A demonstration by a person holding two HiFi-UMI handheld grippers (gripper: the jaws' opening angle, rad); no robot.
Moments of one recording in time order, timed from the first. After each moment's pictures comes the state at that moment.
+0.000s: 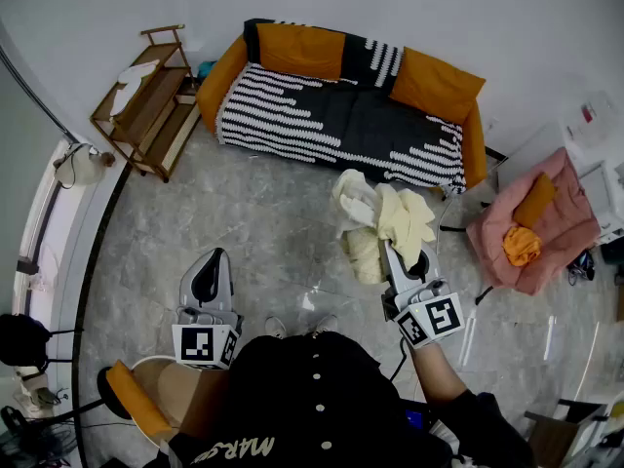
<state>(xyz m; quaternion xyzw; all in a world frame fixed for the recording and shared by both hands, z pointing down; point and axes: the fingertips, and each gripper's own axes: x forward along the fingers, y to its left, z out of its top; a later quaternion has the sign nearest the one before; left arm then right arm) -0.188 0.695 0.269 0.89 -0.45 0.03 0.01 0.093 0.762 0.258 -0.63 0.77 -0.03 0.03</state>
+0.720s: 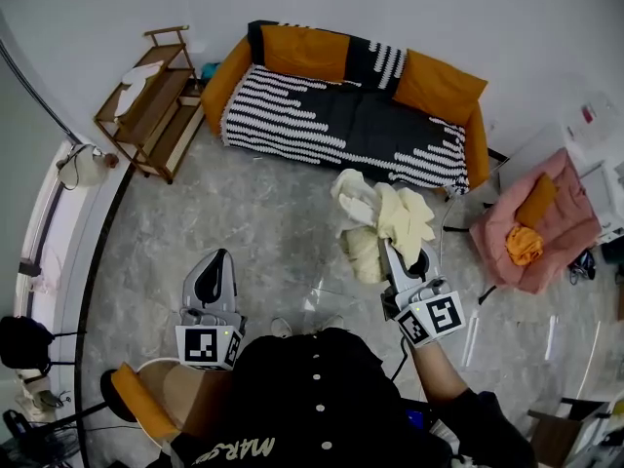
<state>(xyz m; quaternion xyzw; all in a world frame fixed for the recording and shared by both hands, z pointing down) -0.215 0.694 0.272 0.89 -0.45 0.02 0.01 0.062 0.756 0.253 -0.63 0.77 -0.03 0.04</state>
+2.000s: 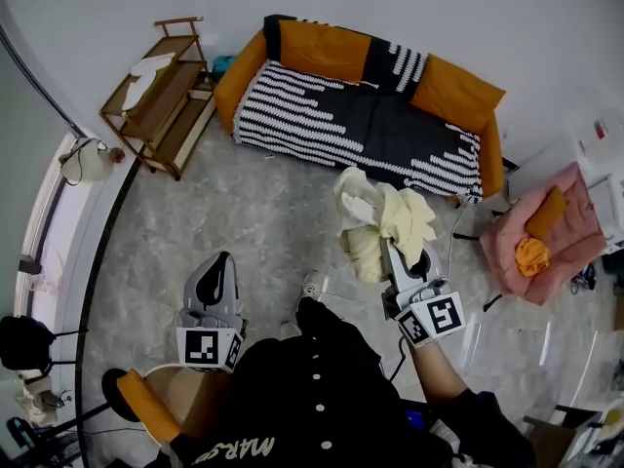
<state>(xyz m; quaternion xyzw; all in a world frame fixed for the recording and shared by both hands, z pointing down) -0.263 0.632 0.288 0.89 -0.46 0.04 0.03 0.015 0.681 0.269 -0.62 0.78 -0.04 0.03</state>
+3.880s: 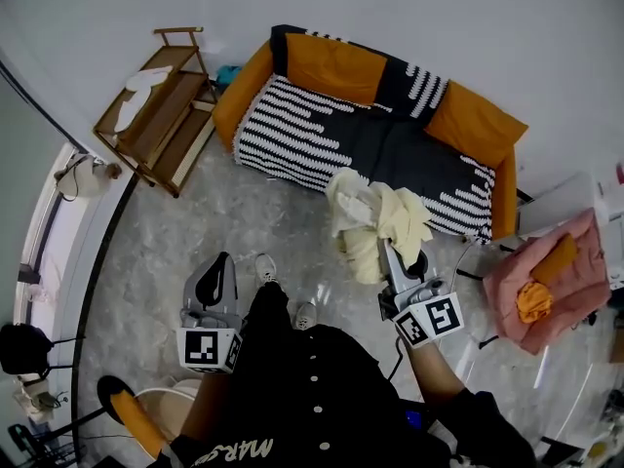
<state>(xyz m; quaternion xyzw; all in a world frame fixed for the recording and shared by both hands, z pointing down) -0.181 0.465 0.298 0.87 -0.49 0.05 0.03 0.096 0.494 0.277 -0.59 0.80 -0.05 0.05</state>
